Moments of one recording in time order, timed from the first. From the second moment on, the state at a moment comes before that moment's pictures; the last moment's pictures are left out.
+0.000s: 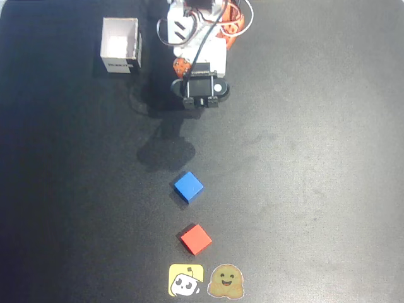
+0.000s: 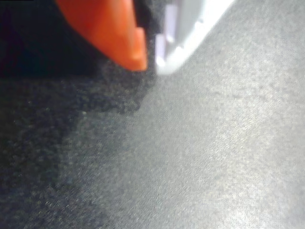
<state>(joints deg) 5.5 182.9 169.5 76.3 85.2</state>
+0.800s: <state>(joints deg) 5.5 182.9 169.0 72.3 84.3</state>
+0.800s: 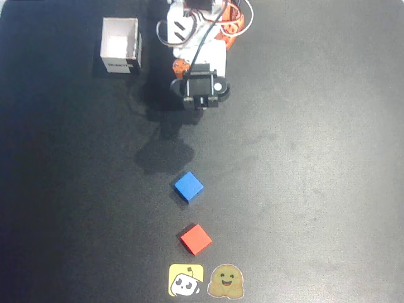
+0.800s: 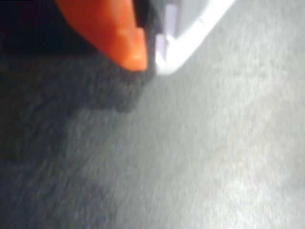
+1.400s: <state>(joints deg) 10.5 140.9 136.1 59.8 68.6</state>
